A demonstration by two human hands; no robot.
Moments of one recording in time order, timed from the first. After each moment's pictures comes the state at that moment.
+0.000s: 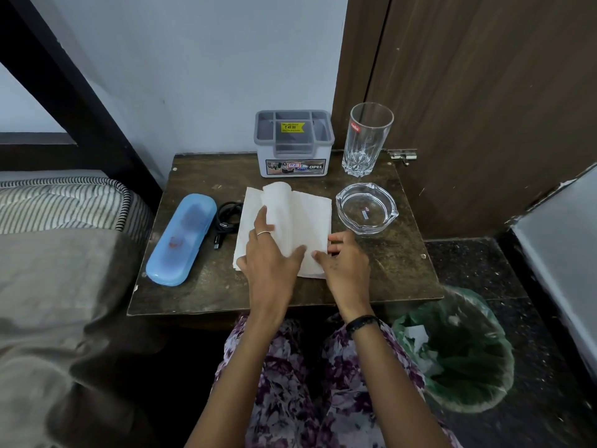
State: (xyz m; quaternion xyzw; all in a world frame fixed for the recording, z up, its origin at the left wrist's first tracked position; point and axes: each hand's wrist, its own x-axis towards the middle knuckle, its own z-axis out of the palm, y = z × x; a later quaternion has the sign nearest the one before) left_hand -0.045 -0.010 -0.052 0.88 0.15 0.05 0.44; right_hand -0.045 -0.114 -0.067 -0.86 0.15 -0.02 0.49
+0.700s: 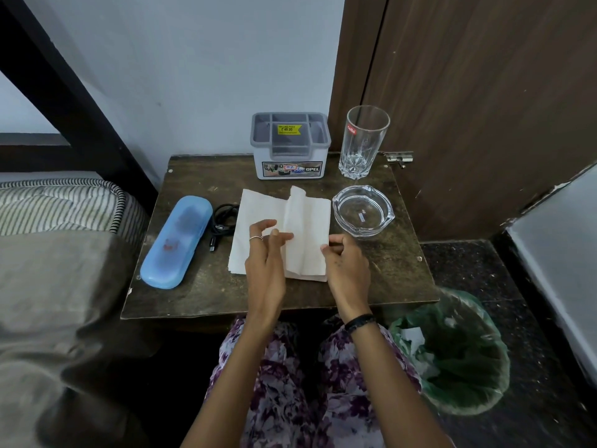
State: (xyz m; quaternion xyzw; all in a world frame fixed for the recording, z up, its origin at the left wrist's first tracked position) left_hand -0.051 -0.011 -0.054 0.75 0.14 0.06 0.65; right_hand -0.039 -0.116 -0.067 -0.85 0.22 -0.01 0.48
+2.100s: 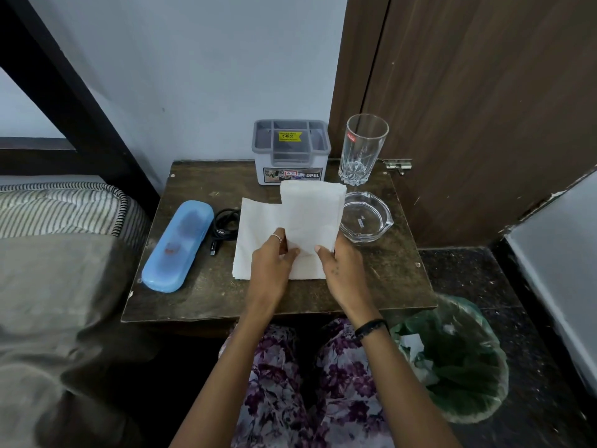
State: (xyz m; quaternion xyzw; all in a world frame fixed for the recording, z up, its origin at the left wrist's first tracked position) left_hand -0.028 -0.005 -0.070 0.85 0.05 0.00 0.52; right_hand -0.034 -0.124 -0.065 -0.86 0.01 -0.04 0.52
